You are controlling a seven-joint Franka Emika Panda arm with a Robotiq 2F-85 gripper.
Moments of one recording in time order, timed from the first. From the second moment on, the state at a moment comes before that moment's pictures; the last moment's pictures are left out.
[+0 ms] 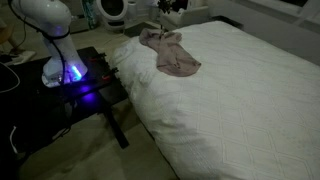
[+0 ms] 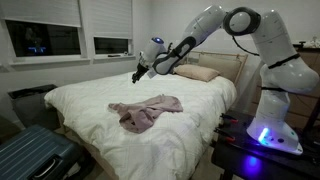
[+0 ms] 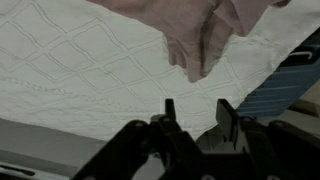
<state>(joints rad) 0.41 0.59 -0.28 -1.73 -0.31 2.90 0.34</state>
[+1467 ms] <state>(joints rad) -0.07 0.56 -0.12 -1.75 -0.36 2.42 -0.27</state>
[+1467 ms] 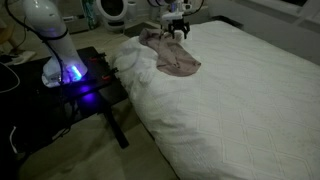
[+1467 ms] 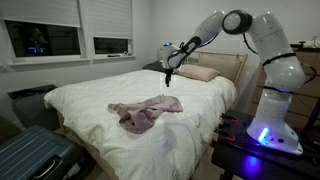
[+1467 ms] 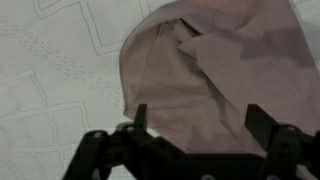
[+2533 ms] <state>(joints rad) -0.15 0.67 -0.06 -1.74 -0.34 2.03 -0.65</state>
